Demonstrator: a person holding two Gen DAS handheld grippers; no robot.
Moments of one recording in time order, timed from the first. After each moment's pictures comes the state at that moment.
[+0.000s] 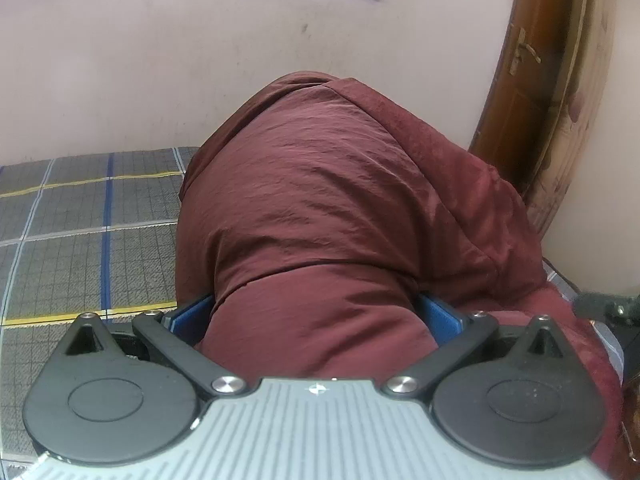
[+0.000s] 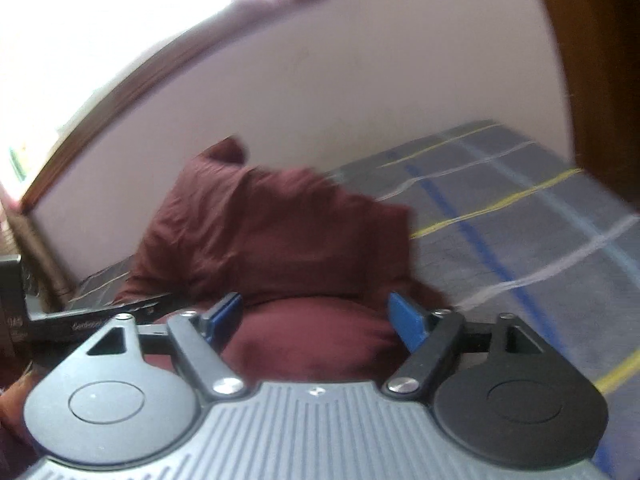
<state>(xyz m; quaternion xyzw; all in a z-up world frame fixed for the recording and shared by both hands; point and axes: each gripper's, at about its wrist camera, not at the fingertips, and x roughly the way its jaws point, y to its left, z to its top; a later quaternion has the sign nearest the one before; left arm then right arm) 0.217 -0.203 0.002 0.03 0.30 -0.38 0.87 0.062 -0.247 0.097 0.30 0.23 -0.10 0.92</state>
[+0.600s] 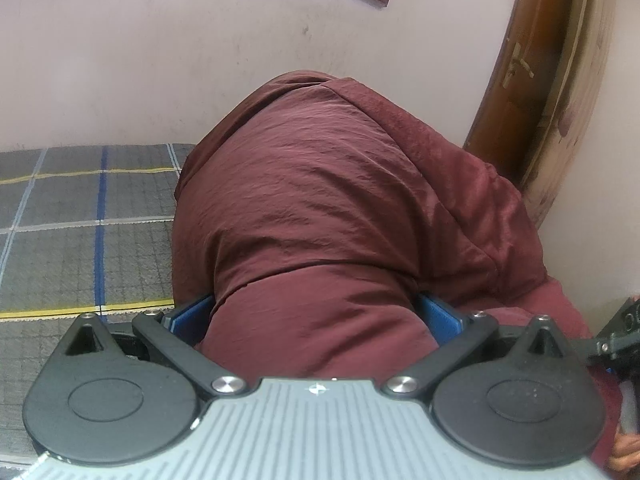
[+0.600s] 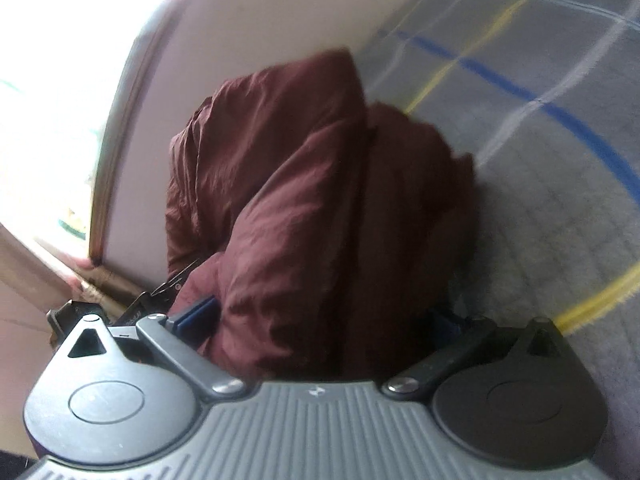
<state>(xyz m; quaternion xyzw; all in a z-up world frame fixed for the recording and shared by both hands) 0.224 -0.195 -0.002 0.00 0.30 -0.40 0.86 0.088 -0.262 0.024 0.50 0.27 0.07 0.82</state>
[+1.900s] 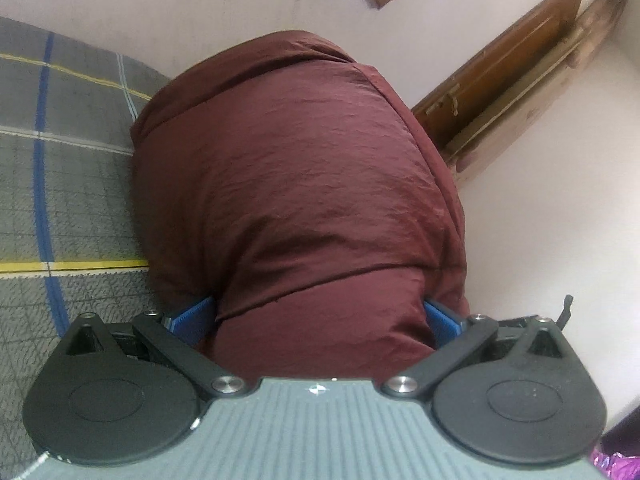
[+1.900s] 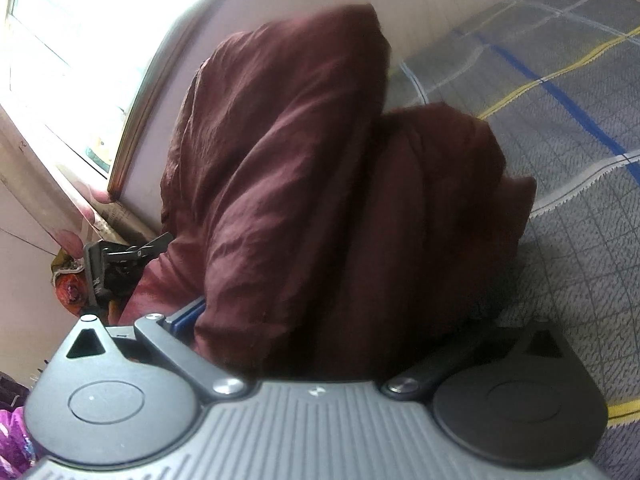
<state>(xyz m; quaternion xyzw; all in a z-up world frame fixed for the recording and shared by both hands) 0.301 -0.148 -0.028 -0.16 0.40 -0.55 0.71 0.125 -0.257 0.017 0.42 0.28 0.14 0.85</state>
